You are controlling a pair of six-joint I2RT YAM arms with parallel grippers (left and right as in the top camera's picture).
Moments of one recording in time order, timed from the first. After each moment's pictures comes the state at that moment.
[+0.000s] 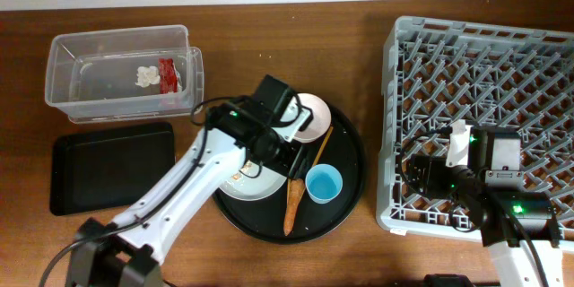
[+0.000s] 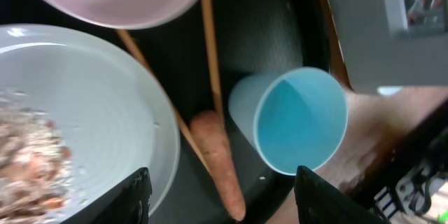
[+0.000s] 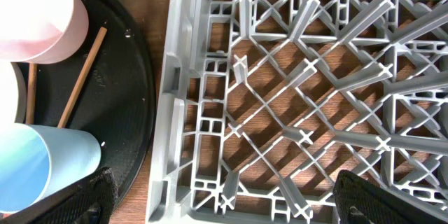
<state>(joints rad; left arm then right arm) -0.57 1.63 1.31 -0.94 0.29 -0.08 -0.06 0.93 0.88 -0.97 -0.09 0.08</state>
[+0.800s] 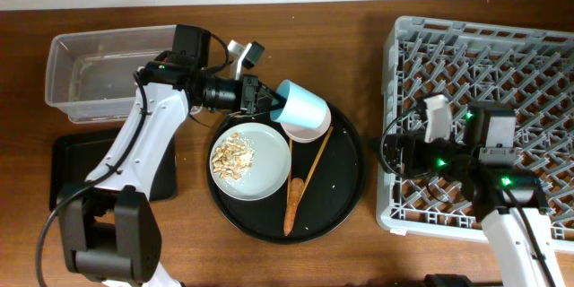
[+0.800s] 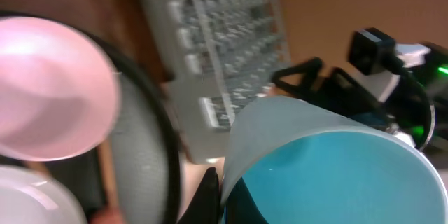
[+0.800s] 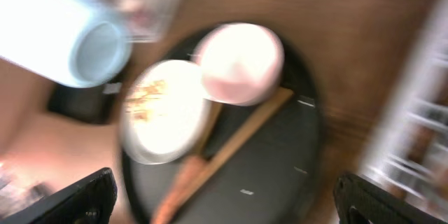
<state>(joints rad) -0.18 1.80 1.47 -0.82 1.15 -0.08 -0.06 1.07 0.88 -0.67 -0.72 0.01</state>
